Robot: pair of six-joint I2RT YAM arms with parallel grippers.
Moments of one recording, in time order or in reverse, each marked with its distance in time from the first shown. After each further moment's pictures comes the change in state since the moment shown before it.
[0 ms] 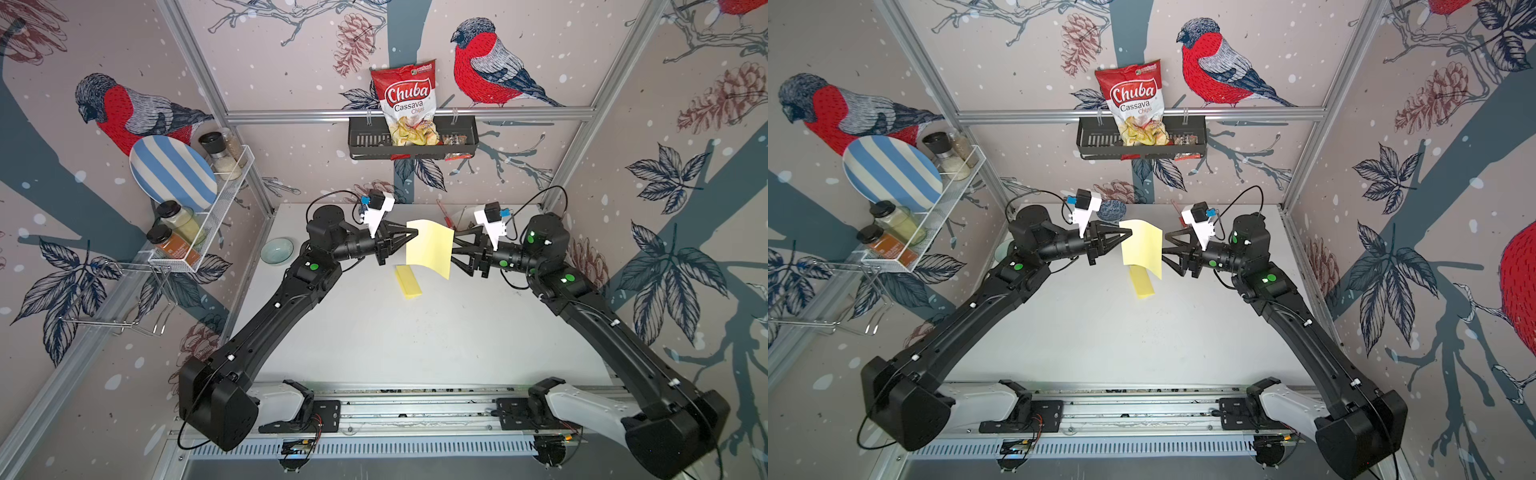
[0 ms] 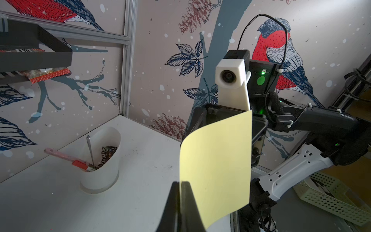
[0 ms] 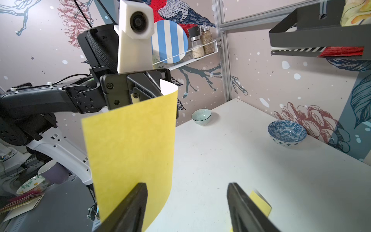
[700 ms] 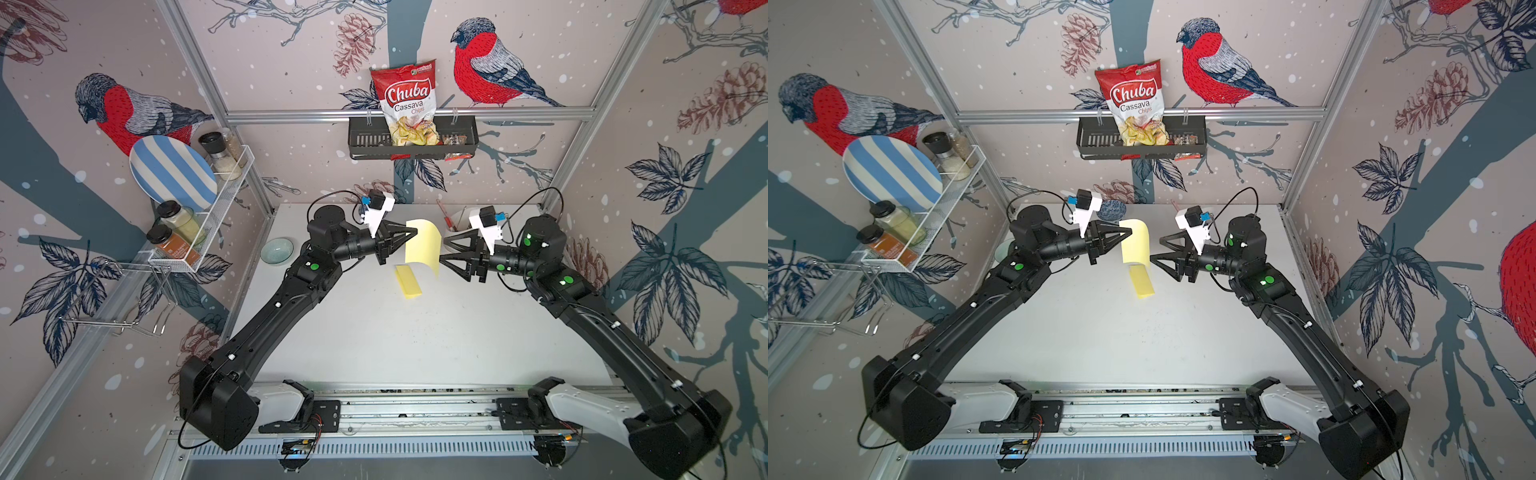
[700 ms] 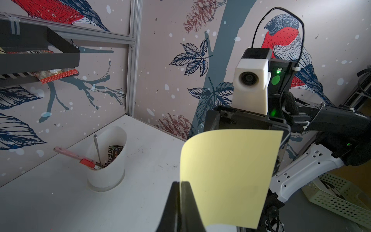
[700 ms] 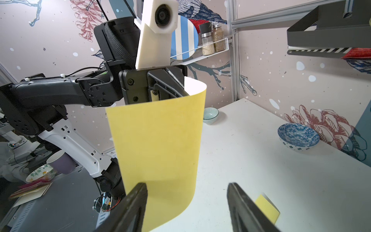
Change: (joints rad) left arm 0.000 0.003 -0.001 -0.005 -0.028 0.023; right arm 0.051 -0.006 0.006 -0.029 0.002 -0.033
